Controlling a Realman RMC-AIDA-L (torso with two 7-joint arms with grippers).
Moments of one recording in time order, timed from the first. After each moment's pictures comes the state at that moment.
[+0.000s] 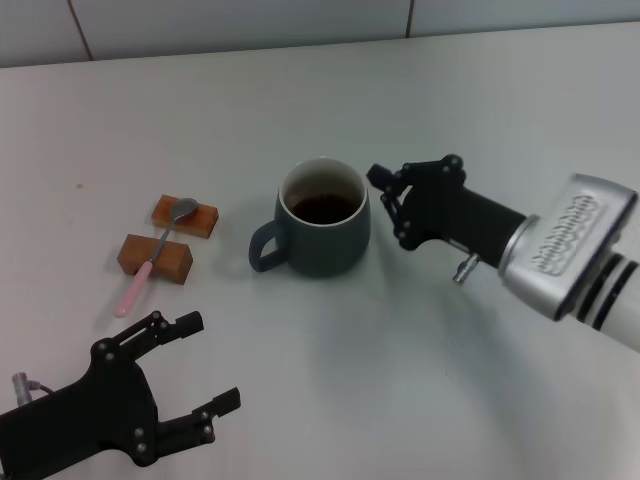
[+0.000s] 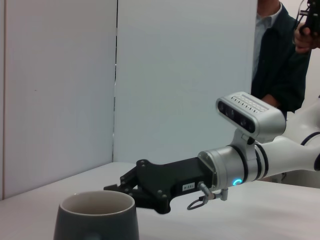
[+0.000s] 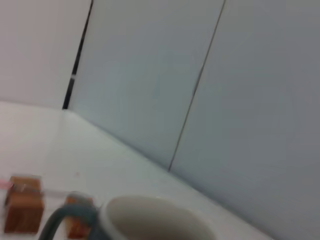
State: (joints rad) left arm -0.16 -2.07 0.95 0.38 1.60 1.71 -0.67; right arm 0.64 2.09 -0.16 0.13 -1.91 -1.13 0.08
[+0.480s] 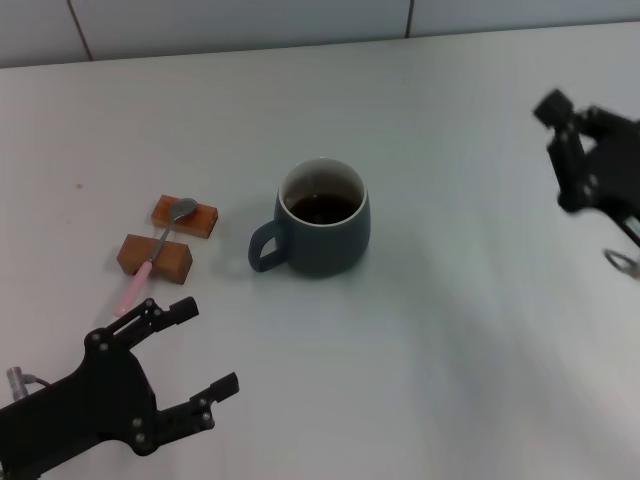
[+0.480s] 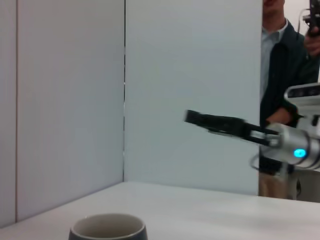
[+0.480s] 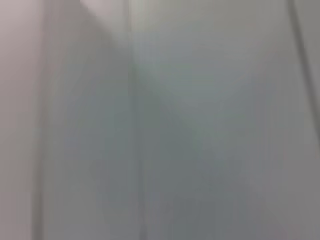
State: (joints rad) left arm -0.17 -2.07 0.90 0.33 1.59 1.74 -0.61; right arm 0.42 2.08 -0.06 -0.10 -1.88 -1.73 0.51
